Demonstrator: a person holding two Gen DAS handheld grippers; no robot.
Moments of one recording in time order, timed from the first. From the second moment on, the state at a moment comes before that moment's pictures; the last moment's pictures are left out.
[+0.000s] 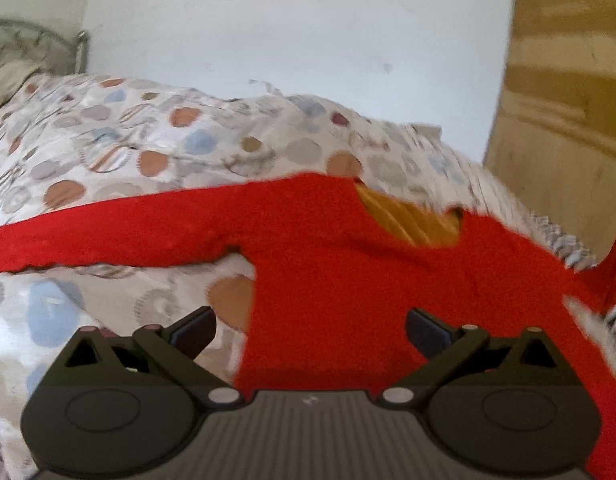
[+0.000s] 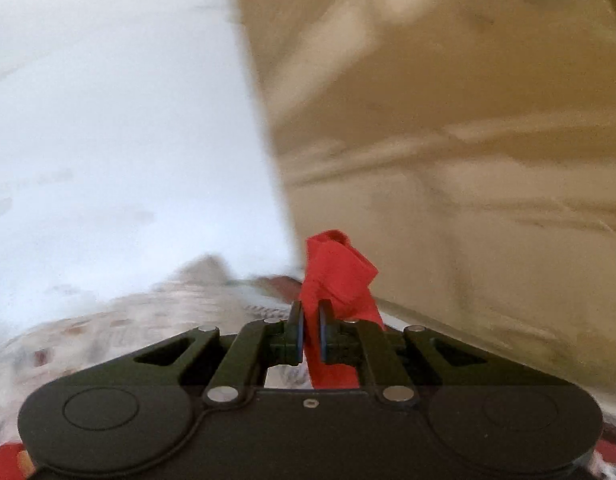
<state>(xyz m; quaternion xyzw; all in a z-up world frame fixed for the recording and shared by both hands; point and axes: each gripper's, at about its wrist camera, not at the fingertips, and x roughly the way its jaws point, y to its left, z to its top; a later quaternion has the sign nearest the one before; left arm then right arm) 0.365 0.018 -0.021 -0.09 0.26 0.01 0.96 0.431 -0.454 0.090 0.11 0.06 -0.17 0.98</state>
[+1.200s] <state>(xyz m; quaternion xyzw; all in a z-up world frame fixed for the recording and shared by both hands) 0.393 0.045 -0.048 -0.14 0.27 0.00 0.95 0.365 -0.262 -0.002 -0.15 0.23 0.15 0.95</state>
